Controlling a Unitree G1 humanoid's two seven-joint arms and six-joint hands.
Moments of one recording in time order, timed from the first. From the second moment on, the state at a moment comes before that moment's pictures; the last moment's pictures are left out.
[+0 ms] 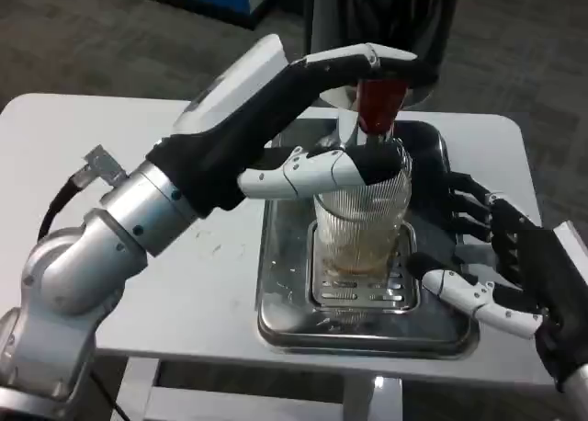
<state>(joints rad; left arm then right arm) -0.68 0.45 -0.07 0.07 0.12 -0.43 -0.42 -0.08 -0.20 -0.06 -0.29 -0.13 0.05 0.13</state>
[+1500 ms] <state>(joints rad) -0.64 0.50 -0.09 0.06 0.29 -0.57 -0.28 -0.12 -0.14 -0.02 -0.17 -0.13 -0.04 0.08</state>
